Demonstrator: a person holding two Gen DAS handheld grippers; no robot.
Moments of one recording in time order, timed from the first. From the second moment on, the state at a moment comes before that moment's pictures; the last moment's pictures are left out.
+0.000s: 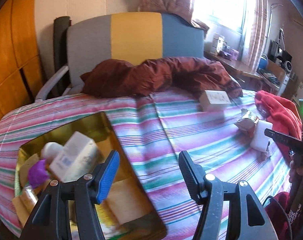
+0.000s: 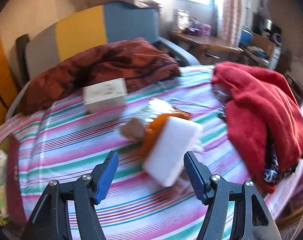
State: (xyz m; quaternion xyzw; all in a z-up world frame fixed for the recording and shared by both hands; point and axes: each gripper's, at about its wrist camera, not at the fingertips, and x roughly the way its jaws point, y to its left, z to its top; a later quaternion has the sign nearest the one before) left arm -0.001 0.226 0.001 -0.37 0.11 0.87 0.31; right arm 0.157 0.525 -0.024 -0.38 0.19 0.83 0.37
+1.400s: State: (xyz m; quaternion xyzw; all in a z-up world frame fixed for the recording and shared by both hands) left arm 0.021 0.453 -0.038 -0.38 0.20 0.74 0.51; right arm 0.165 0.593 -0.061 -0.40 0.26 0.79 0.38
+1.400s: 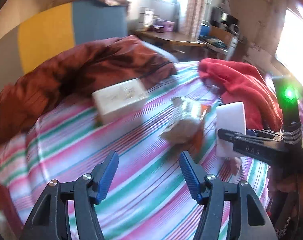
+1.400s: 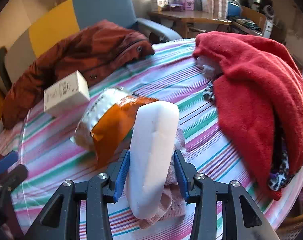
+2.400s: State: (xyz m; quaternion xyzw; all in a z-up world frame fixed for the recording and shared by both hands) left arm 0.037 0.589 -0.079 -0.37 0.27 0.67 0.58; right arm 0.177 0.614 -0.070 -0.43 0.27 0.76 0.41
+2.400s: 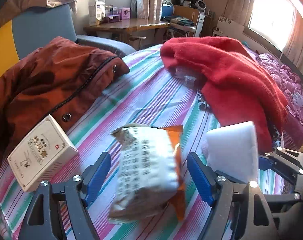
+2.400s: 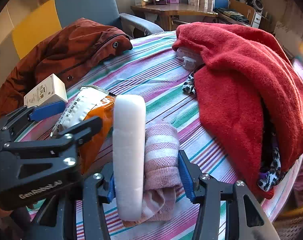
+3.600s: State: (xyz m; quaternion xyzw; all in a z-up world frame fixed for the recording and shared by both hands) left arm 0.030 0.352 -0.080 -0.45 0.17 0.77 0.43; right arm 0.134 0.571 -0.074 -0.39 0.30 0.85 0.20
